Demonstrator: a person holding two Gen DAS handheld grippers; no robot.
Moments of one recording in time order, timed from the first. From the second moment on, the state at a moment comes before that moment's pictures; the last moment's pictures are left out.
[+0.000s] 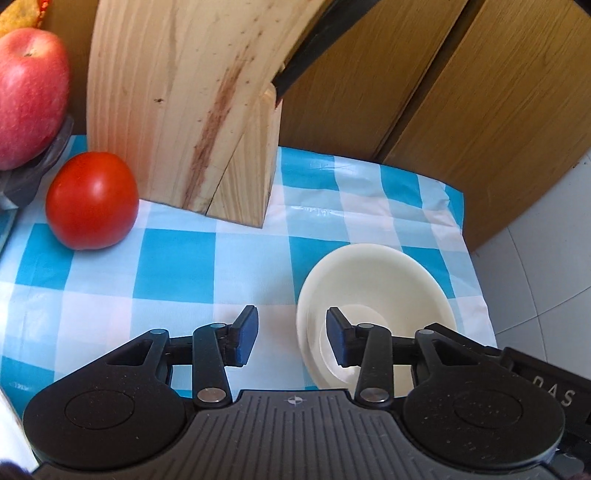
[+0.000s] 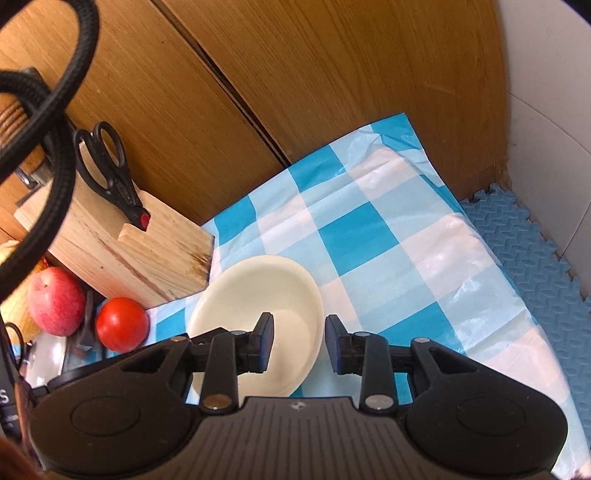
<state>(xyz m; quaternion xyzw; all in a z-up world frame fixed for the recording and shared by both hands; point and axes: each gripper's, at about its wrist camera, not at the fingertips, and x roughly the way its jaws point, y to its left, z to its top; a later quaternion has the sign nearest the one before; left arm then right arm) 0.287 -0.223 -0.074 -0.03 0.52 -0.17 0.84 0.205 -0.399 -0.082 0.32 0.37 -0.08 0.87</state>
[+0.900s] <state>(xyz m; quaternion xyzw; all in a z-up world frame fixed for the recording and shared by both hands) 0.210 -0.170 0.008 0.00 0.44 -0.20 0.88 0.144 -0.339 -0.029 0.31 0.34 -0.05 0.89</state>
